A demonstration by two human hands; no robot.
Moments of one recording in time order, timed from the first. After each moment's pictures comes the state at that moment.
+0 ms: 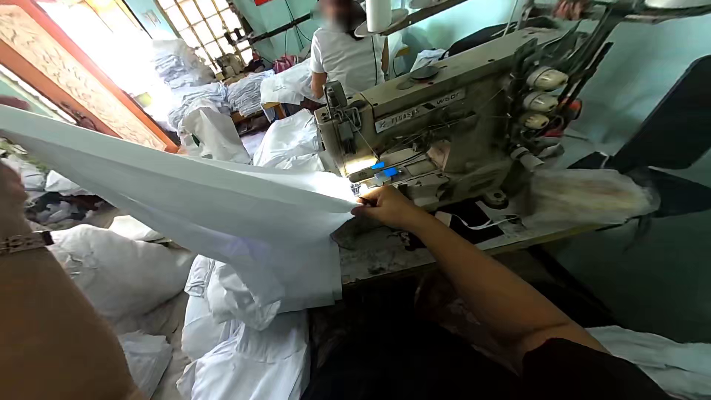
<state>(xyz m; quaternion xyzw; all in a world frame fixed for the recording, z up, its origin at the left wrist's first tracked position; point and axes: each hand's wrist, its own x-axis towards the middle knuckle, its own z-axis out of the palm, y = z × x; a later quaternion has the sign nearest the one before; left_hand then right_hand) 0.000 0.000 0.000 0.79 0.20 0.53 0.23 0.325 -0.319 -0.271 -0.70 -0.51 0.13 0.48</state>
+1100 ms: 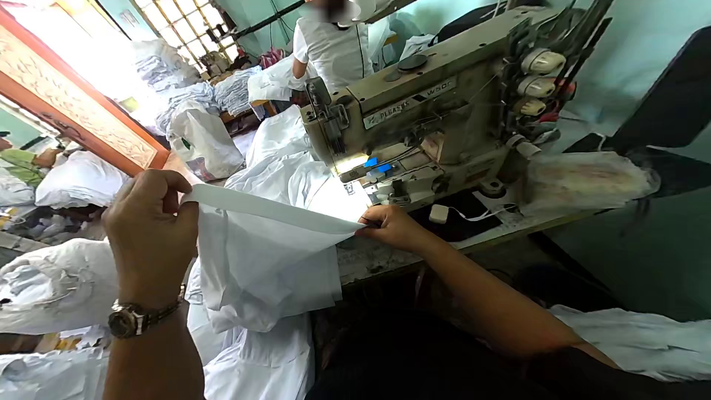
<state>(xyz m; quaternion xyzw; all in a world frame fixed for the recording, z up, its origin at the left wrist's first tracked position) 0.056 -0.119 -0.085 0.91 0.15 0.38 -0.05 0.304 -0.339 -0.310 -0.66 -0.50 0.15 0.53</state>
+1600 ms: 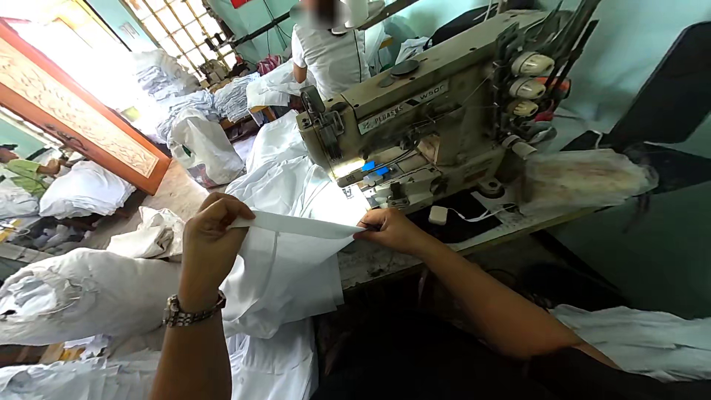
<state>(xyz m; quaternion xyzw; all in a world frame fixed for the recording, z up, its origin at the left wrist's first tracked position) 0.079 -0.115 -0.136 0.90 0.03 0.34 0.26 0.305 -0.338 -0.312 -0.66 -0.50 0.16 0.54</state>
